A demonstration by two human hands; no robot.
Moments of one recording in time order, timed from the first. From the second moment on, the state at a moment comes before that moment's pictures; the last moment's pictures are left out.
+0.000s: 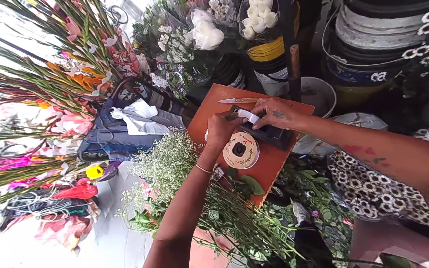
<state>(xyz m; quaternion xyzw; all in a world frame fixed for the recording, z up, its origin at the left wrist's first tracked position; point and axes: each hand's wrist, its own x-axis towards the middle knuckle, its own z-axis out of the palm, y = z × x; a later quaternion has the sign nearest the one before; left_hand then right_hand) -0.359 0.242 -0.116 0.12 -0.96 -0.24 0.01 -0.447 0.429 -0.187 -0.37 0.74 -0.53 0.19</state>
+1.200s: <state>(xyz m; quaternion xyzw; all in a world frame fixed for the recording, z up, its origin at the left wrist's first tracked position) -0.376 0.210 -0.125 -0.48 -0.85 0.12 0.18 -0.447 0.430 -0.190 -0.37 0.74 -0.53 0.18</state>
